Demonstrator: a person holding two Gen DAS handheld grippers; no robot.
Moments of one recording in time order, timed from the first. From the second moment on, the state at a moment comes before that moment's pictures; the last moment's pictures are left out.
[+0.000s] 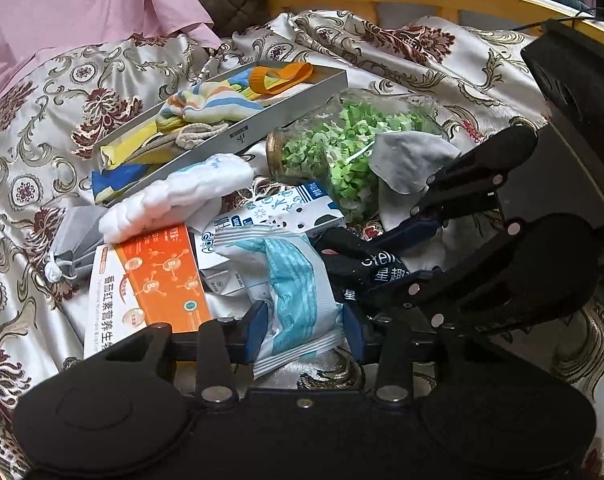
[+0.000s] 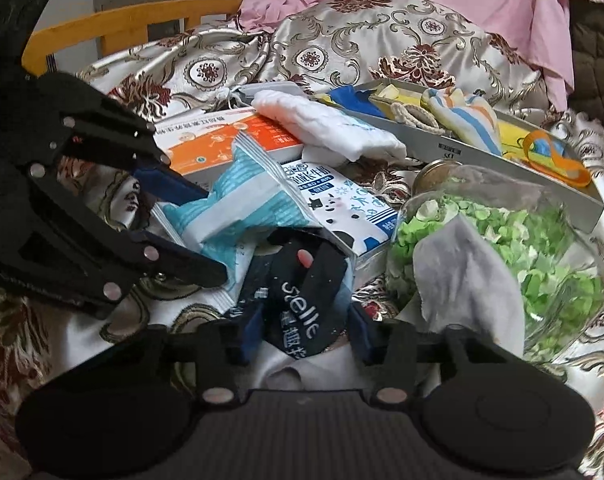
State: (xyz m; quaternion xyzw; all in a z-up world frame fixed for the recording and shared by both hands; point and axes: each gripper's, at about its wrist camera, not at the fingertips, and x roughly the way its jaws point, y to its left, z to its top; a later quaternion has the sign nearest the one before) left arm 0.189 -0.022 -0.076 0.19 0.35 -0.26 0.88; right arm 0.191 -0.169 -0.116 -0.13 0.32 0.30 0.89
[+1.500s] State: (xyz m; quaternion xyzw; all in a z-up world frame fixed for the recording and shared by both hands) left arm 0.281 0.045 0.018 -0.04 0.15 -0.15 0.98; right arm 0.210 -0.170 -0.006 -0.16 0.16 0.25 0.94
